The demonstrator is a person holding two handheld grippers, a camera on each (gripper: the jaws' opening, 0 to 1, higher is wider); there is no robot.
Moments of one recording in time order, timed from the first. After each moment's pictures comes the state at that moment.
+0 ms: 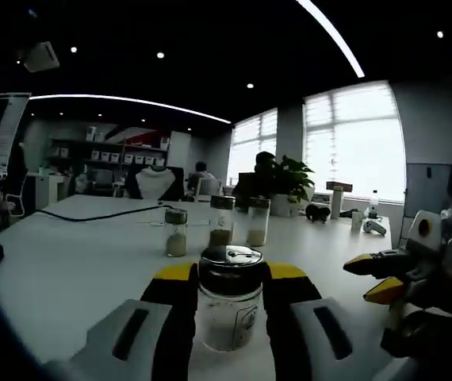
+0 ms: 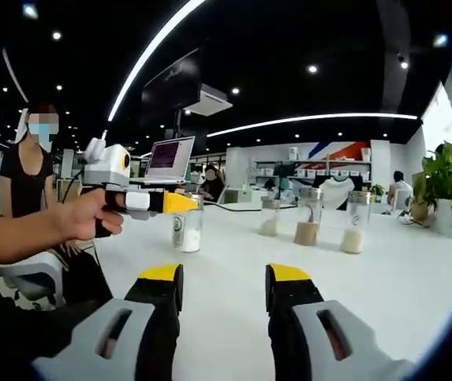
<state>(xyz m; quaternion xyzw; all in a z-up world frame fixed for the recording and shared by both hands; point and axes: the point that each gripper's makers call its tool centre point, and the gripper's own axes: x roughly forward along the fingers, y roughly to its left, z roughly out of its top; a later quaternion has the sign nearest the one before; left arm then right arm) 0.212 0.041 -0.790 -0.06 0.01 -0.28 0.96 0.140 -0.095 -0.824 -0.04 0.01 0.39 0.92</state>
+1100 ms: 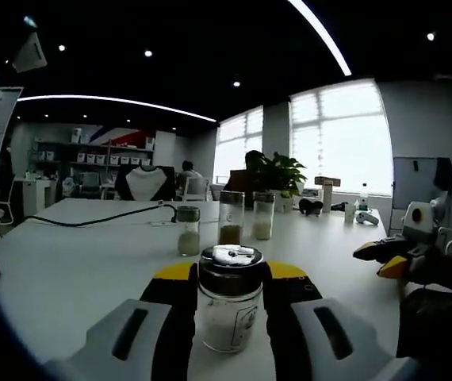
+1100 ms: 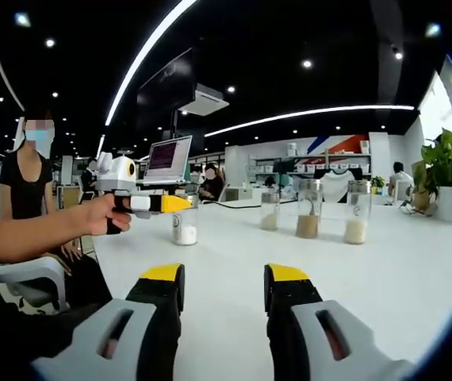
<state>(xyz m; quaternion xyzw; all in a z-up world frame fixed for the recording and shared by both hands) 0.226 0.068 -0.801 -0.03 0.01 -0.32 0.95 0.144 -0.095 -0.833 -0.02 0.02 0.39 0.92</state>
